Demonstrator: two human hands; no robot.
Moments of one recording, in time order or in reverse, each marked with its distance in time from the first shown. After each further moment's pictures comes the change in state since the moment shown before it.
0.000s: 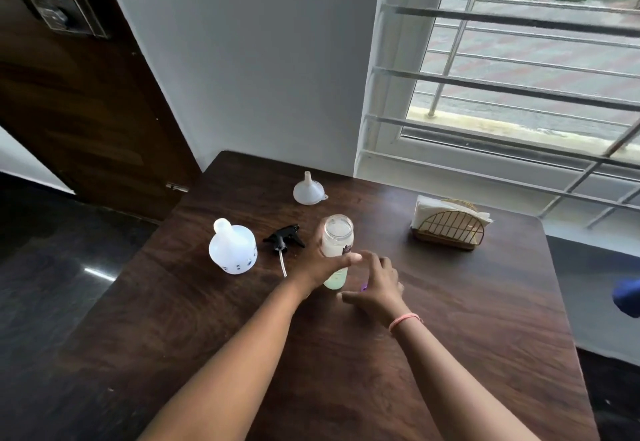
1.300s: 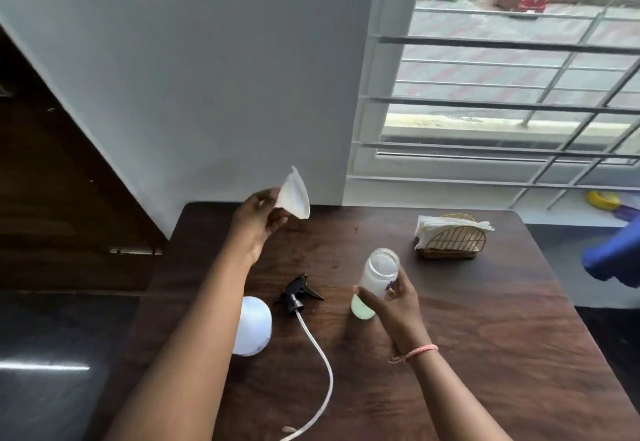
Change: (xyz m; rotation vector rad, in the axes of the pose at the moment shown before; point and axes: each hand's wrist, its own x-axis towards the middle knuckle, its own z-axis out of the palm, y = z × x) left_hand 0.145 0.063 -0.163 -0.455 0.104 -0.097; right_hand 0.034 -0.065 0.026 0.934 0.406 0.003
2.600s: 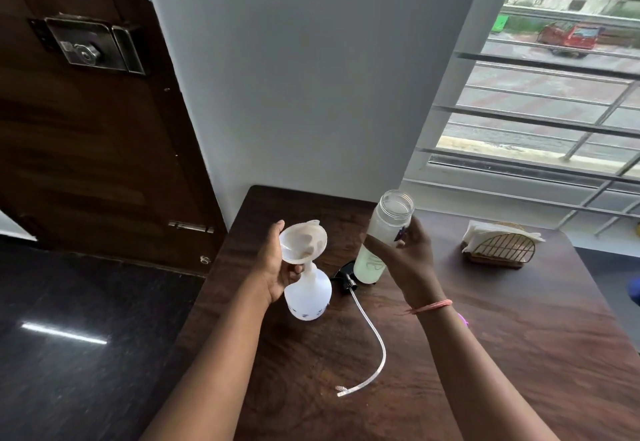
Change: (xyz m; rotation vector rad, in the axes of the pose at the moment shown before) left_hand -0.117 0.001 -0.100 -0.003 0.072 -0.342; right_hand -0.037 -0.097 0.107 -0.067 -0.073 -0.278
